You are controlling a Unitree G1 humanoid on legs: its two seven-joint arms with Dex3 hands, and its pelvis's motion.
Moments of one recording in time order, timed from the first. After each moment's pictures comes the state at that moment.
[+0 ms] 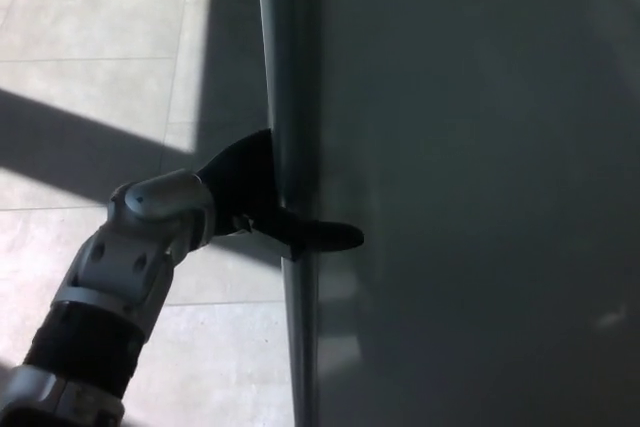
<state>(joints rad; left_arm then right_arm) -0.66 0.24 -0.20 0.49 -0.16 0.27 -0.65 -0.04 -0.24 -0.36 1.25 0.17 -0.45 0.29</state>
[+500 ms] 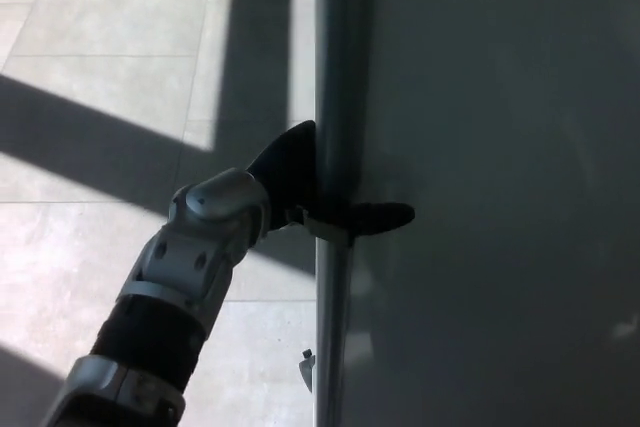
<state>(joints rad) -0.69 0.08 -0.18 0.60 -0.10 0.18 -0.48 -0.05 -0.24 -0.36 1.25 0.16 -0.45 0.28</state>
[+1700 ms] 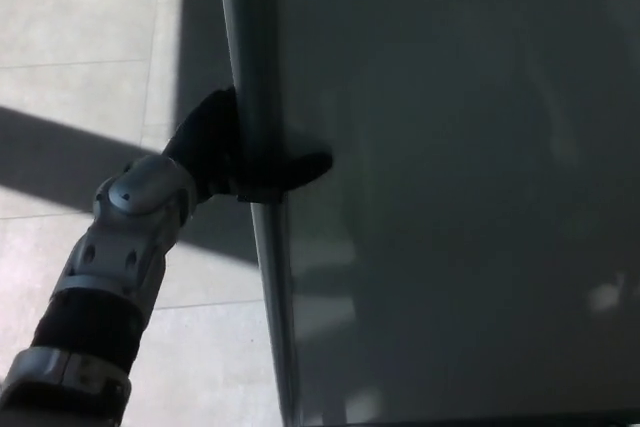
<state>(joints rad) -0.73 0.24 -0.04 0.73 -0.10 0.01 -0.45 -0.09 -0.24 -0.33 1.25 0.16 -0.45 0.26</state>
